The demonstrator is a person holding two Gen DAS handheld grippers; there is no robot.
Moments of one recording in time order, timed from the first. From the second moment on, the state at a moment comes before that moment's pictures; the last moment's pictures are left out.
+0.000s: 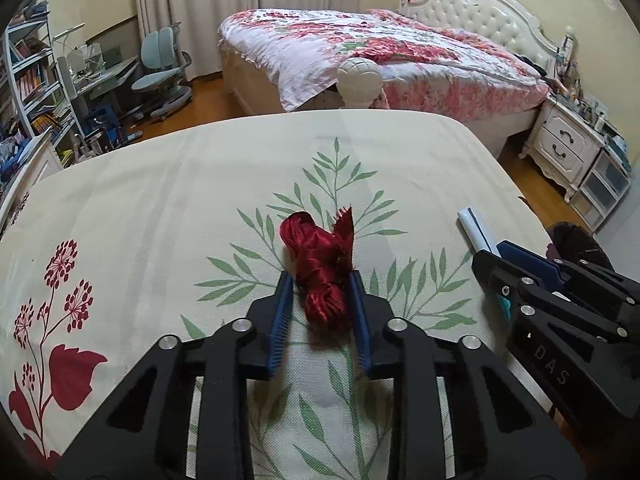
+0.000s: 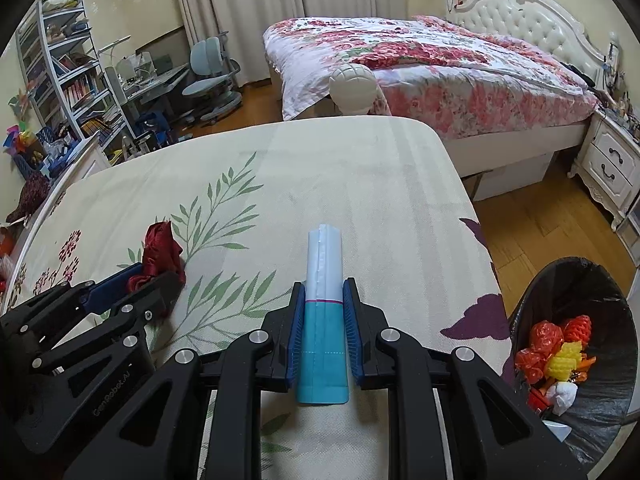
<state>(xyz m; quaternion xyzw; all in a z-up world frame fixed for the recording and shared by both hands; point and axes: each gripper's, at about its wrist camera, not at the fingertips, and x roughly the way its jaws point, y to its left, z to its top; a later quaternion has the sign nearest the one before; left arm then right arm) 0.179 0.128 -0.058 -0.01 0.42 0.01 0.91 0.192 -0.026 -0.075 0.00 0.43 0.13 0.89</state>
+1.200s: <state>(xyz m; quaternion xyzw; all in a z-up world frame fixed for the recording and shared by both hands) 0.094 0.091 -0.021 -0.02 0.37 -0.02 0.93 0.097 -0.090 -0.041 0.03 0.38 0.09 0.92</state>
